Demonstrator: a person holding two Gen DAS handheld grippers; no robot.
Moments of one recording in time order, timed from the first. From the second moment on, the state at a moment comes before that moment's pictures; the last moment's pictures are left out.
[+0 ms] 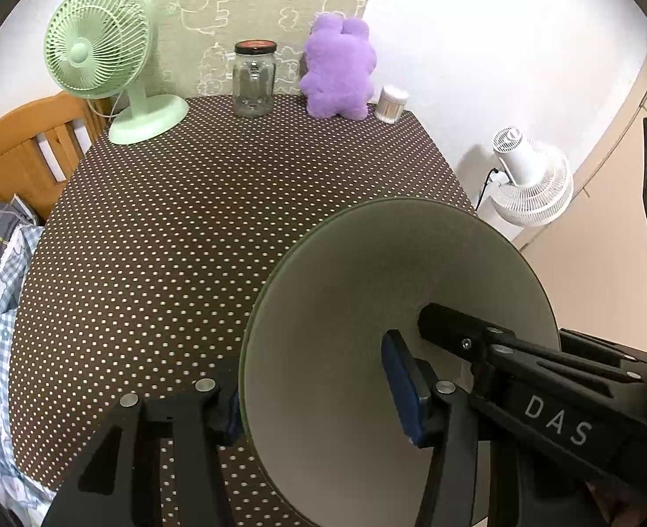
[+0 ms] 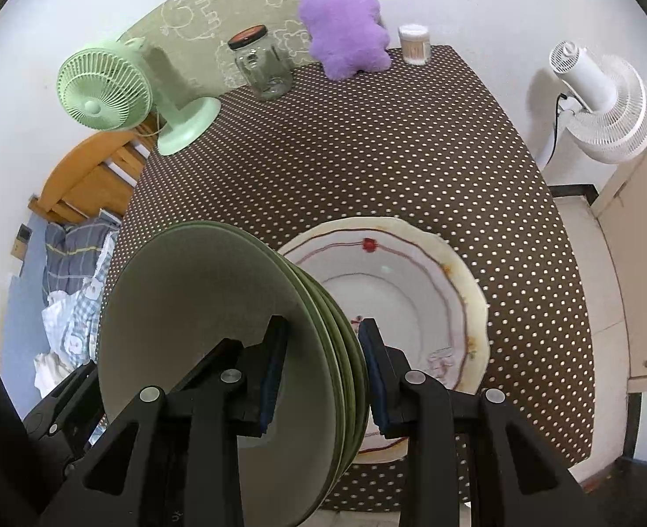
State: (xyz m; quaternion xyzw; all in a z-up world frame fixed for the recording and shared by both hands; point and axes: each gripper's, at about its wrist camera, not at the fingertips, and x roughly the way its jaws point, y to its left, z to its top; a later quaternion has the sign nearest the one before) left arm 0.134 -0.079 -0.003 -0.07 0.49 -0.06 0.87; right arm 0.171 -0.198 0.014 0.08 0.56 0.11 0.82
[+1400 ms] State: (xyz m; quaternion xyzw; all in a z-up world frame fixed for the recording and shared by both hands) left arm 0.180 -0.123 -0.047 -0.08 0.52 -0.02 0.85; right arm 0.222 -0.241 -0.038 0.08 0.59 0.12 0.79
